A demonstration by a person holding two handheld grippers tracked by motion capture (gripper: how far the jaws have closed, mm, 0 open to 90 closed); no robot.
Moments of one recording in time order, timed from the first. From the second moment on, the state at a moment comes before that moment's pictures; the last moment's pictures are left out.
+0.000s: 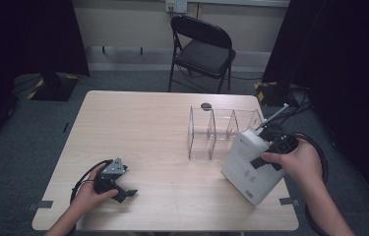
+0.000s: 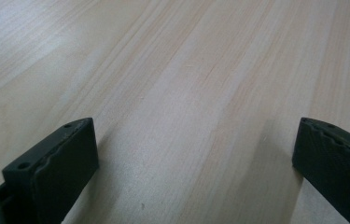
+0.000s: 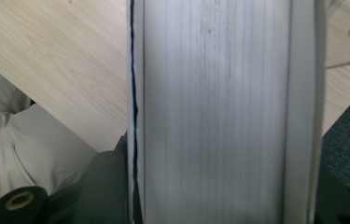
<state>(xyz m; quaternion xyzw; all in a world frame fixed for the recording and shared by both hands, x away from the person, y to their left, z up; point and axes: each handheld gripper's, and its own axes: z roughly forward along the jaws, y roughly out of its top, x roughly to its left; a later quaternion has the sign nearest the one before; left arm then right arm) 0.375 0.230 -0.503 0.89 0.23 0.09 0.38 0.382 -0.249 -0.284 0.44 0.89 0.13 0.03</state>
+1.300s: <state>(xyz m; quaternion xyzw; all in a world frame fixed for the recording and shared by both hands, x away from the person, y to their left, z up) 0.375 0.230 -0.503 0.89 0.23 0.09 0.38 0.402 -0.282 -0.284 0.52 0.85 0.10 0.05</state>
